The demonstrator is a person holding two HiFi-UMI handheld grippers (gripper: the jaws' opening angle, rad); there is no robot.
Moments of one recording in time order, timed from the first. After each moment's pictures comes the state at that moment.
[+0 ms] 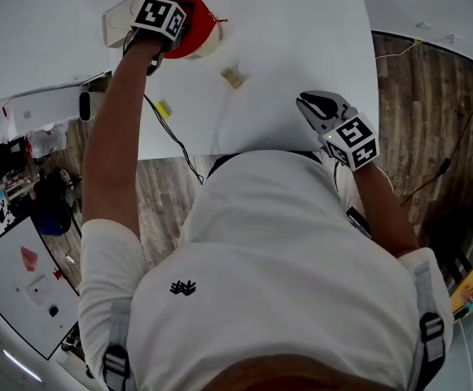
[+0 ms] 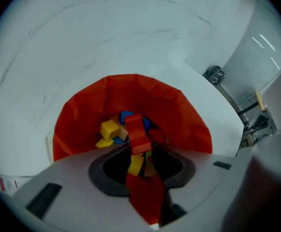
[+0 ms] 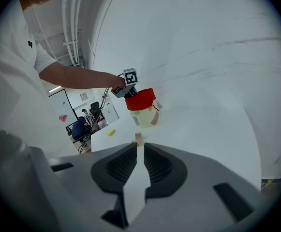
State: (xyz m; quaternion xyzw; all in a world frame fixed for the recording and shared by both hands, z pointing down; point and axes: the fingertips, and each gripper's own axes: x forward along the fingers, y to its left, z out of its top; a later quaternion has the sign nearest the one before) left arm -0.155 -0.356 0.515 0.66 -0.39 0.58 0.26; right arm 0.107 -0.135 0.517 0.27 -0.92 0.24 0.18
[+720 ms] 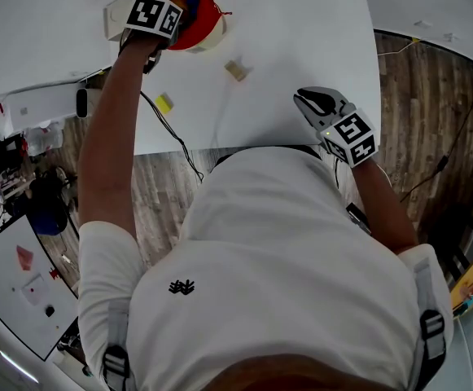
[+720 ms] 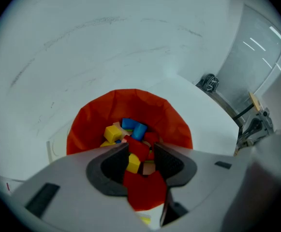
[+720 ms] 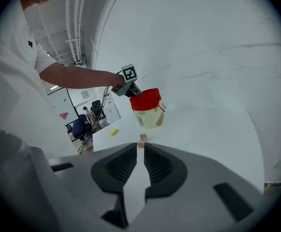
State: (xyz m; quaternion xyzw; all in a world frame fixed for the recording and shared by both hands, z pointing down) left arm -0.152 -0.347 0.488 0.71 -0.40 0.54 0.24; right arm 0.091 -0.123 0.509 0.26 -0.92 0.23 0.19
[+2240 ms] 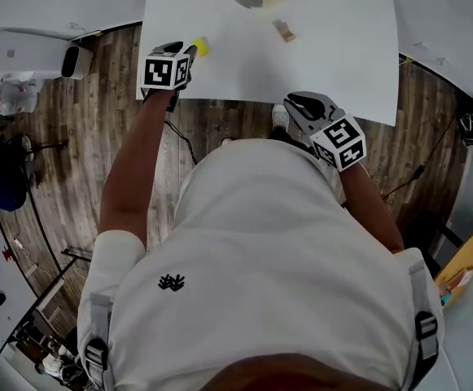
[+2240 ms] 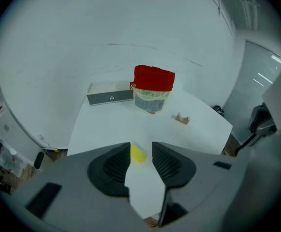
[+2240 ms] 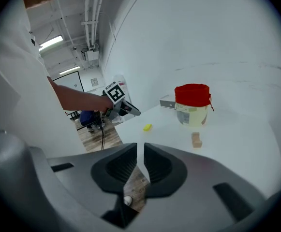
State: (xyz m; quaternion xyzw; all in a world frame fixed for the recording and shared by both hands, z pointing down) left arm -0.305 -0.114 0.533 0.73 -0.52 0.34 0.27; right arm -0.058 0.010 0.481 0.22 -0.93 0.18 0.24
